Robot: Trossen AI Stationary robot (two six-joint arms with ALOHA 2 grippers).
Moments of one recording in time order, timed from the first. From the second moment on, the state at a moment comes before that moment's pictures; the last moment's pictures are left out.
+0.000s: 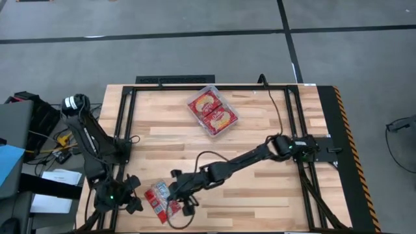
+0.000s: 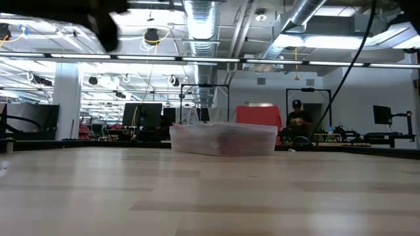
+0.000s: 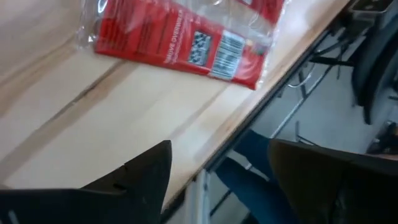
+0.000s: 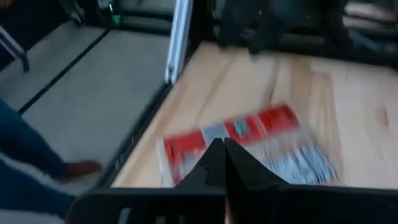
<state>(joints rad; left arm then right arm) -1.20 1.17 0.59 -0.26 -0.32 -2.06 0.34 2.37 1.96 -0.08 -0.11 0.09</state>
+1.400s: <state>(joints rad) -0.96 1.42 0.59 -0.03 -0.49 -1.53 0.36 2.40 2.35 -1.07 0.44 0.42</state>
